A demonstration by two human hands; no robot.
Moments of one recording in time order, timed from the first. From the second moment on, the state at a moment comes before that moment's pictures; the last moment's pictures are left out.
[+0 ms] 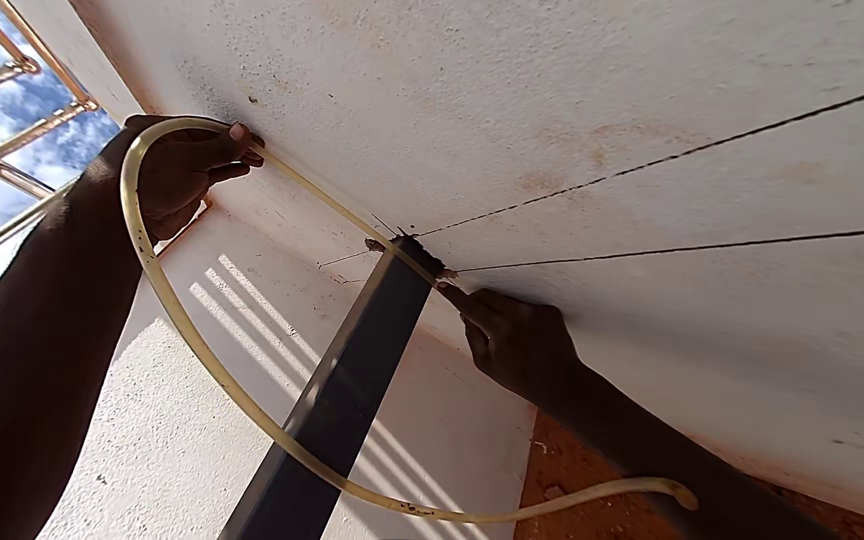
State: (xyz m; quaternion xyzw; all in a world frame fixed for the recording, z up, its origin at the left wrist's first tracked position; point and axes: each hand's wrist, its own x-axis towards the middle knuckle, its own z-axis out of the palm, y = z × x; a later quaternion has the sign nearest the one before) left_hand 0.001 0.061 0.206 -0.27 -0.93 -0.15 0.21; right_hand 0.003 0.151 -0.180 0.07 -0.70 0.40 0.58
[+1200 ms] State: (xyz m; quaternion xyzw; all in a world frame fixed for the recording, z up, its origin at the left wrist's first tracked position) left_hand 0.005 0.065 0.204 -0.26 -0.93 -0.14 0.22; right_hand 0.005 0.154 -0.181 0.09 -0.71 0.40 0.57
